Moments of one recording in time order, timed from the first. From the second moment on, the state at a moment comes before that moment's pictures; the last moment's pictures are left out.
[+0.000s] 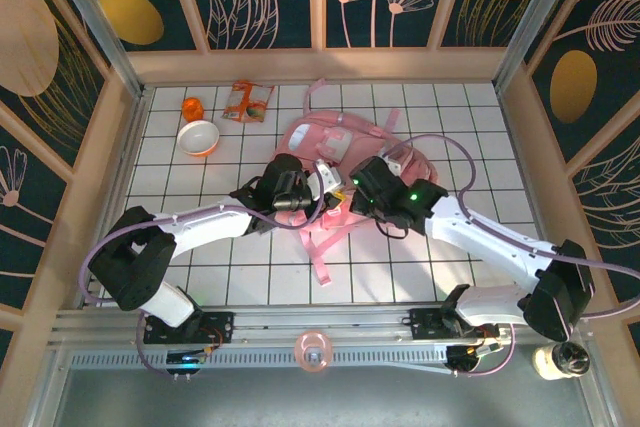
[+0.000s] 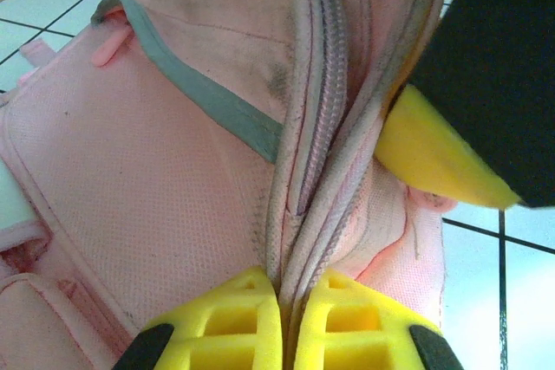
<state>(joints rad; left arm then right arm) -0.76 1.55 0.84 0.20 0.40 0.22 0.84 1.25 1.00 -0.74 0.25 0.98</state>
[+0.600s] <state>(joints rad) -0.77 1.55 0.85 0.19 0.39 0.28 0.63 1.16 0.97 -0.81 0.07 0.73</state>
